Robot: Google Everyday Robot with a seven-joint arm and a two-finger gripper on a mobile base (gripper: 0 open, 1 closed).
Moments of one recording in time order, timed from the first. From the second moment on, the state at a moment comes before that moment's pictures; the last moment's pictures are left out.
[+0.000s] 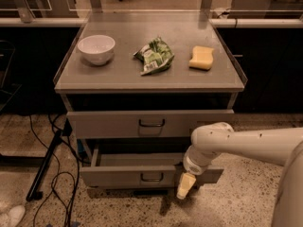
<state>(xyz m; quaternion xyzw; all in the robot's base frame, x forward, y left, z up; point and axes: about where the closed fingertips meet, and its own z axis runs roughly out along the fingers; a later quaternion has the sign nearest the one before) 0.505 -0.138 0.472 -0.58 0.81 0.08 0.08</state>
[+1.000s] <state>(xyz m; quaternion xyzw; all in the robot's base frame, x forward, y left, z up) 0.515 -0.123 0.429 -0.58 0.81 0.07 0.04</state>
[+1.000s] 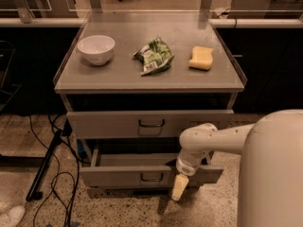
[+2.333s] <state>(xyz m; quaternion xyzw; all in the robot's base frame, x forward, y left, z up) 0.490 -0.134 0.400 -0.59 0.80 0.10 0.01</state>
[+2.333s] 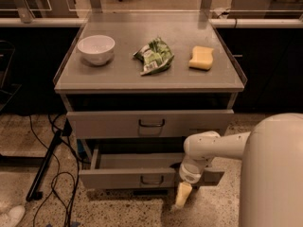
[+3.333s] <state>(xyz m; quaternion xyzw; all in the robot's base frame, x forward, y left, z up) 0.376 -0.212 0.445 -0.54 0.83 0.16 0.03</state>
